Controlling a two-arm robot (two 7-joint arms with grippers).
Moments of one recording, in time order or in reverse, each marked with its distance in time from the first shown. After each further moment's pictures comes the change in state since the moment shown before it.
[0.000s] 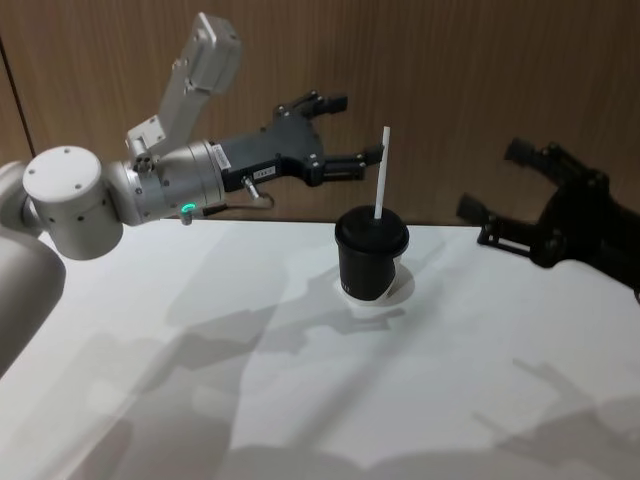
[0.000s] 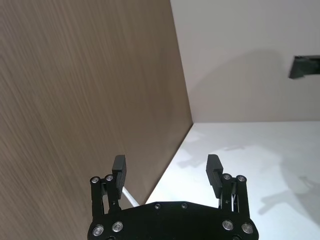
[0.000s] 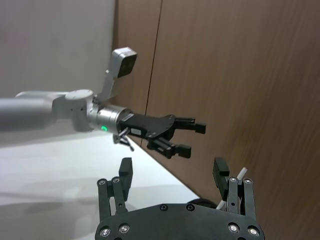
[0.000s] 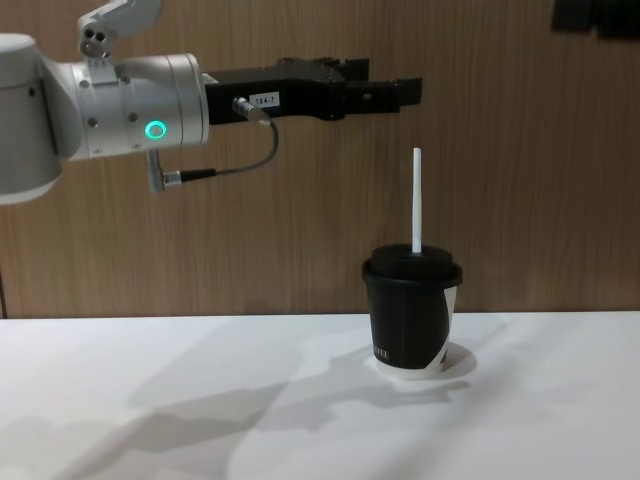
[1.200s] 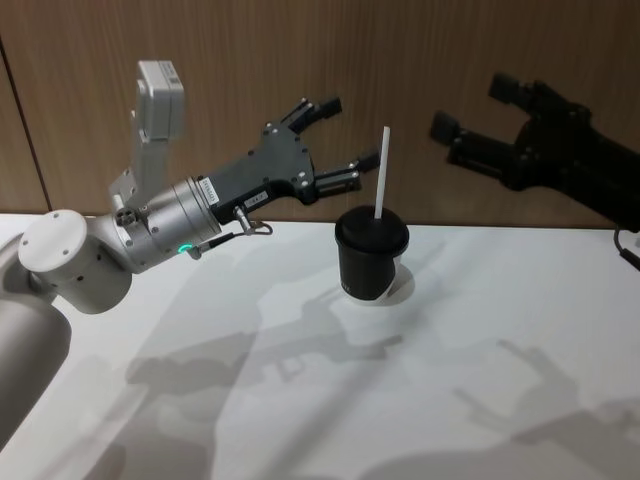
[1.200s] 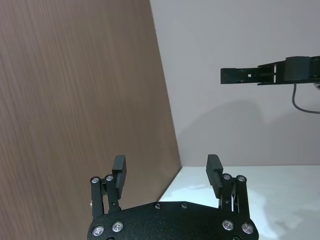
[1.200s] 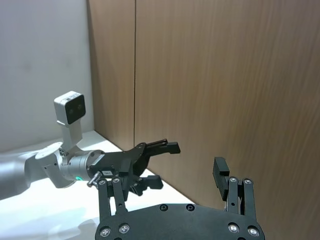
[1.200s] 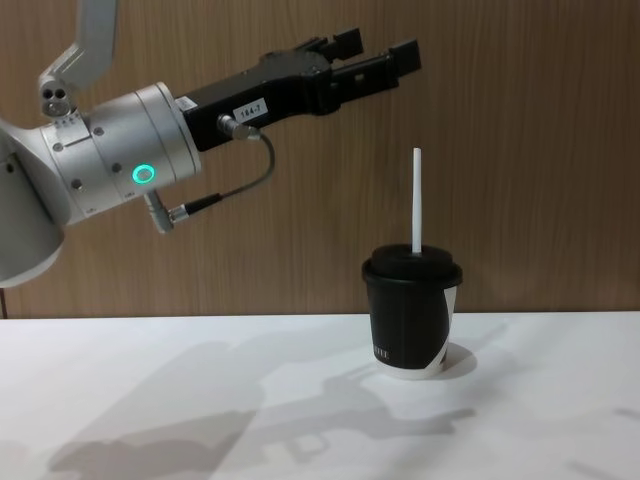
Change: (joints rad) left arm 0.135 -0.027 -0.085 -0.041 -0.132 -0.185 -0.082; right arm 0.123 -0.044 -0.056 -0.110 0.061 0.270 -0.224
